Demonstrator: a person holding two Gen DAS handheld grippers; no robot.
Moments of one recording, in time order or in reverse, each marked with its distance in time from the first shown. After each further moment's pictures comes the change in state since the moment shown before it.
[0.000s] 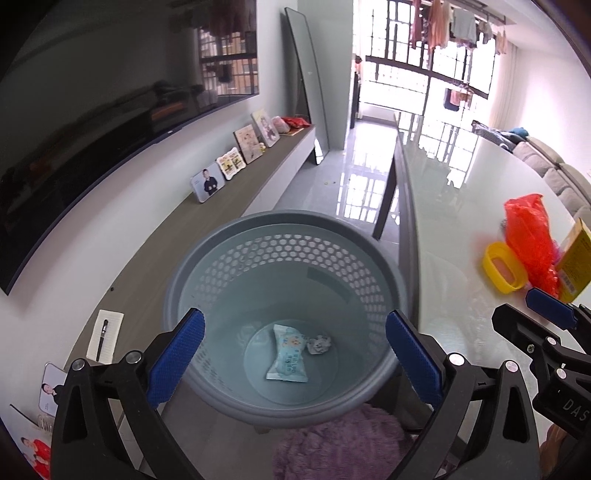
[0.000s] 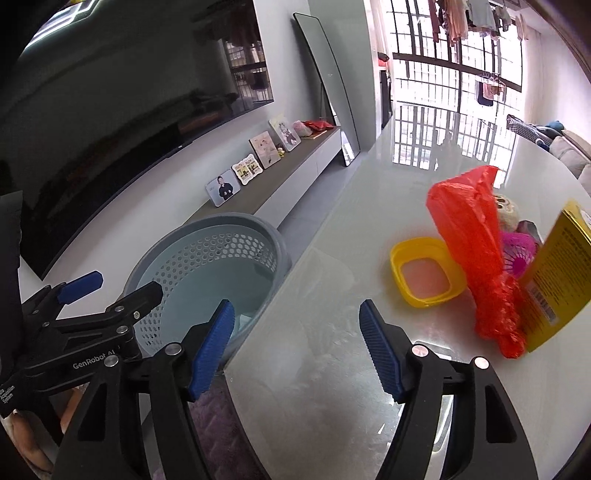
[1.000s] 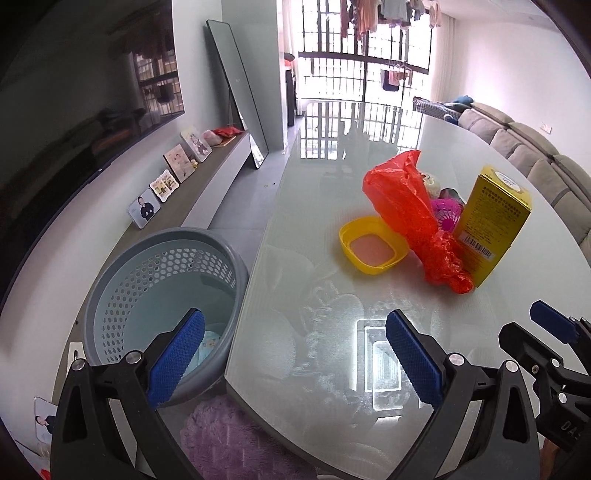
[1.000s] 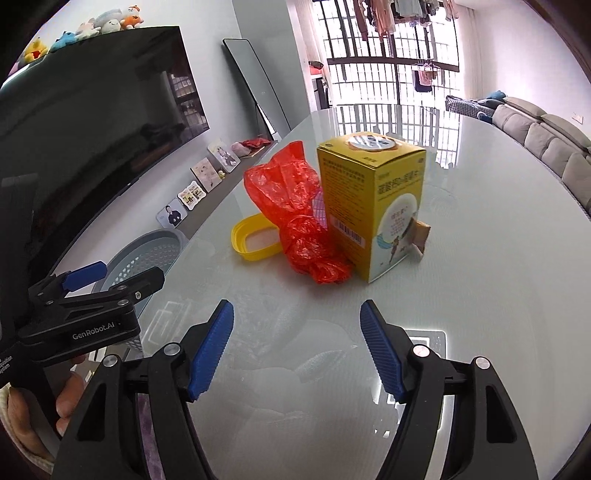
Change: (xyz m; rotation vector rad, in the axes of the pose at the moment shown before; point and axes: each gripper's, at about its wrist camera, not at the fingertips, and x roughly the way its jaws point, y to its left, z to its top) left arm -0.034 -0.150 -0.010 0.179 -0.008 -0.126; right arm -0.105 -0.123 -0.070 0.172 -0.071 -0.119
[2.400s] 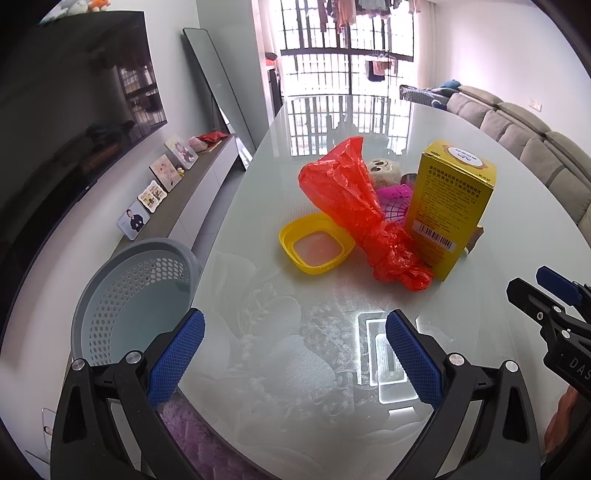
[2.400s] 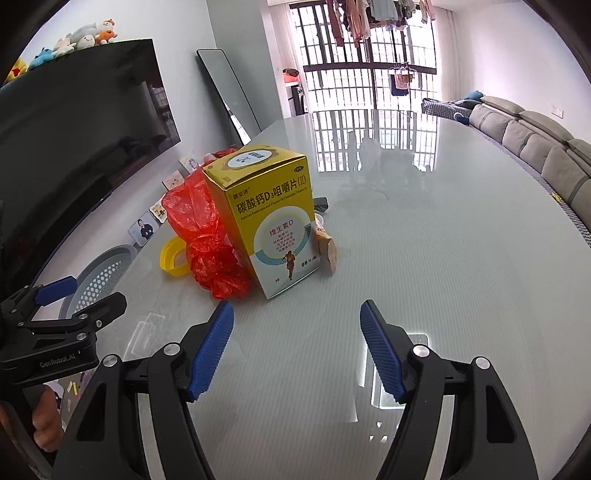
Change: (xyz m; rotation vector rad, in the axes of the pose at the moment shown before) left arm -0.001 -0.061 0.001 0.070 0.010 0.009; right arm -0.003 -0.074 0.005 0.027 -0.031 -0.070
